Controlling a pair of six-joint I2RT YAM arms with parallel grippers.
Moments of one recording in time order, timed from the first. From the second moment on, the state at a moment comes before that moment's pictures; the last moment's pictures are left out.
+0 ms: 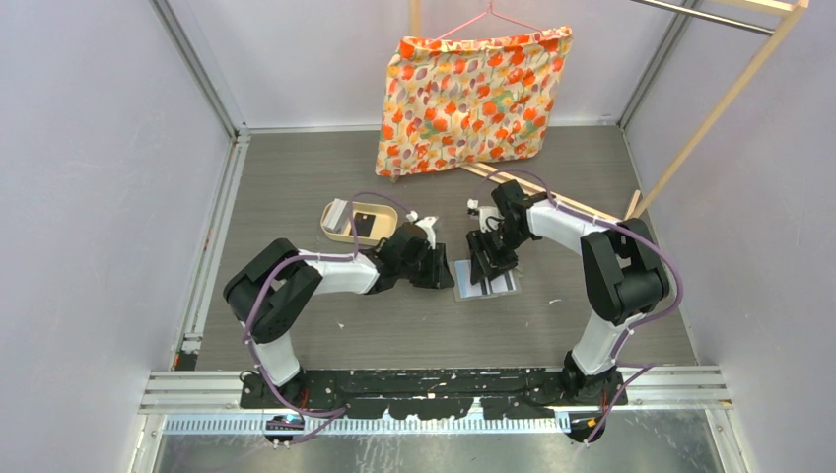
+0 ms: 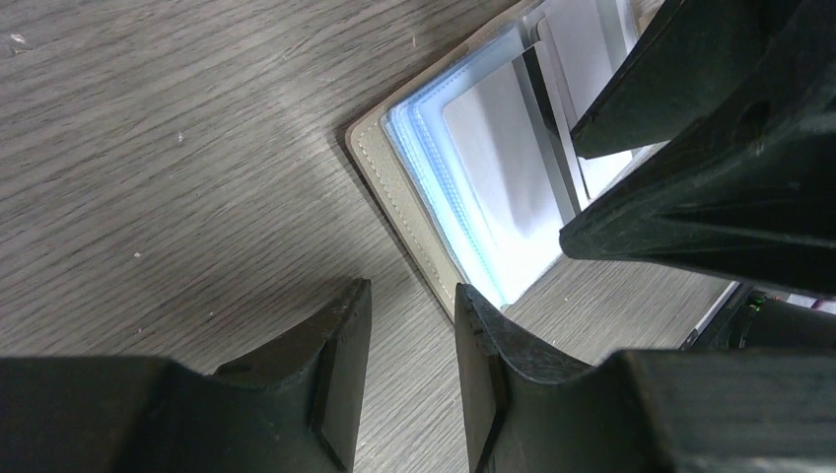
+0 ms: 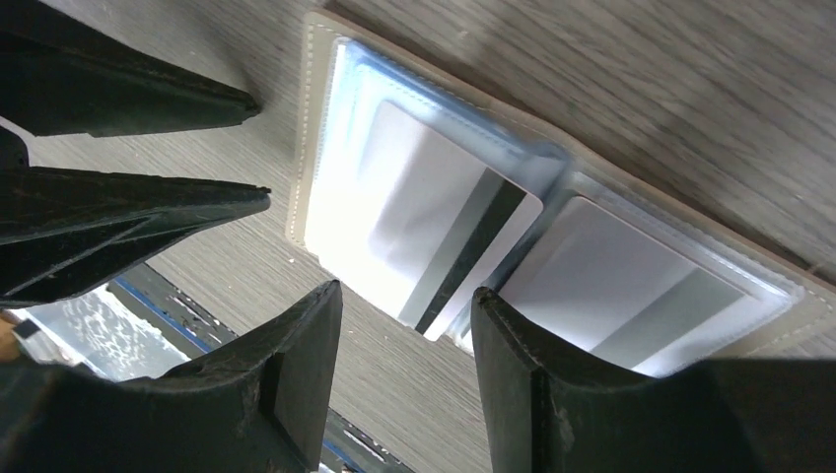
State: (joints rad) left arm -0.81 1.76 0.85 0.21 0.20 -0.65; right arm 0.36 1.76 1.08 -0.71 -0.49 0.00
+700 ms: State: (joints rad) left arm -0.80 1.73 0.77 0.28 0.21 -0.66; right arm 0.40 1.76 1.11 -0.72 -0.44 -0.03
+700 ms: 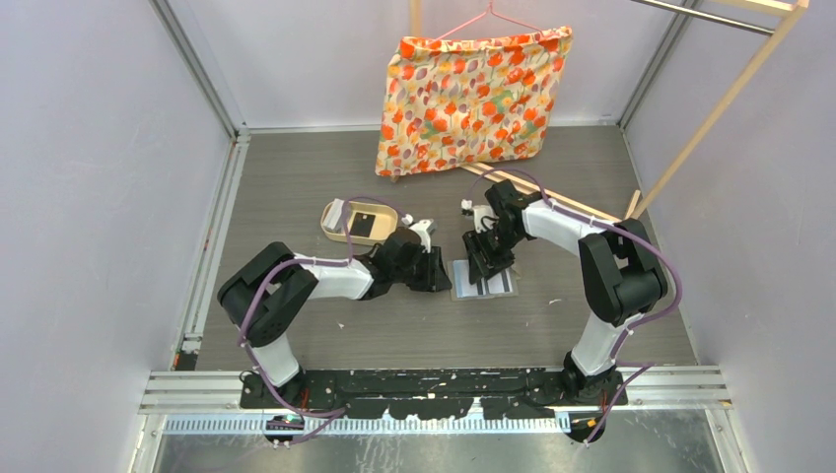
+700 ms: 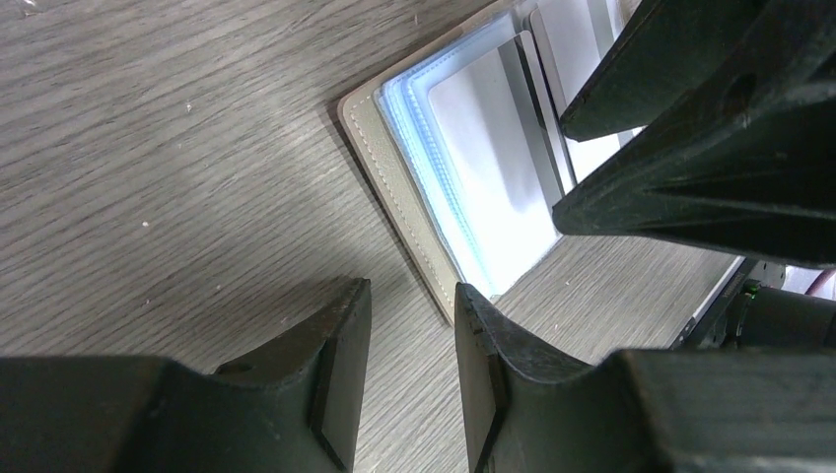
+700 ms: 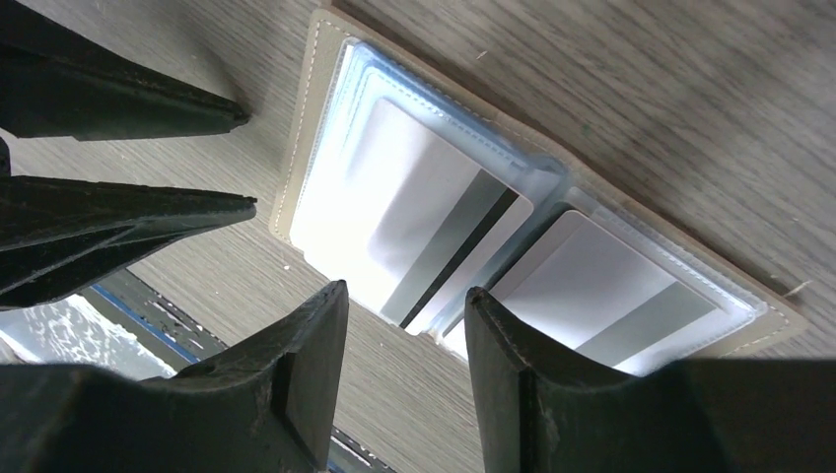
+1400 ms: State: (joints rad) left arm -0.80 1.72 0.76 0.30 0.21 -0.66; right arm 0.37 1.75 1.11 -0.69 -0.33 0.00
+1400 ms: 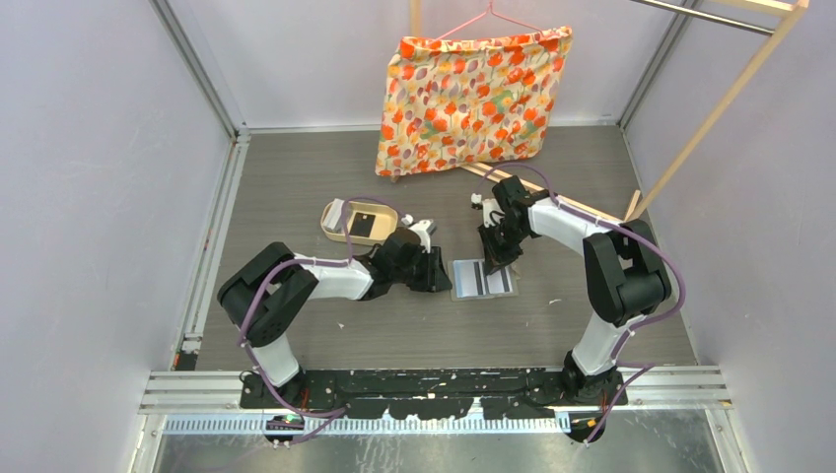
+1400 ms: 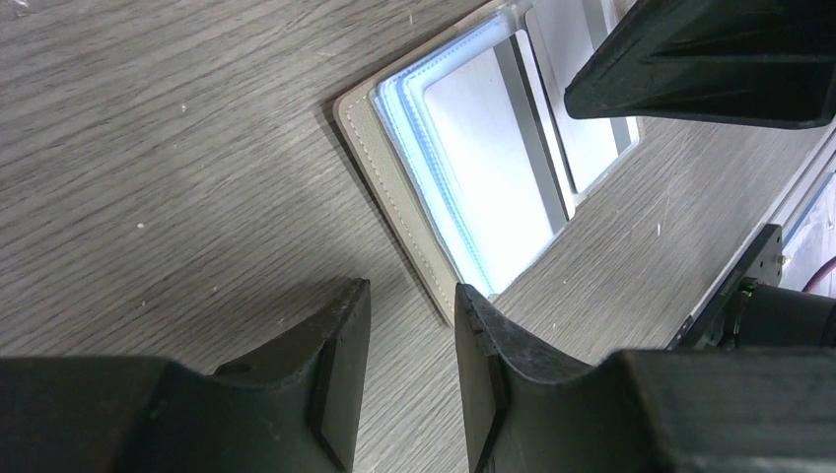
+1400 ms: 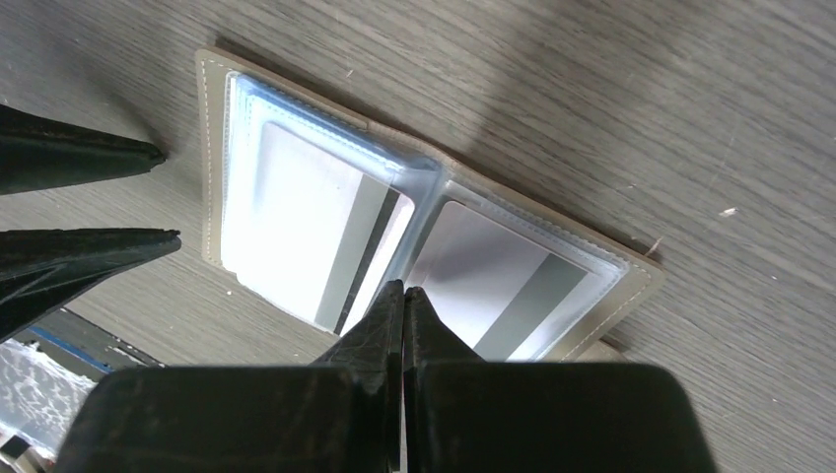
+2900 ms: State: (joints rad) left arm -0.80 1.41 0.65 0.34 0.14 -0.66; right arm 0.32 1.64 1.15 -0.77 -0.50 -0.14
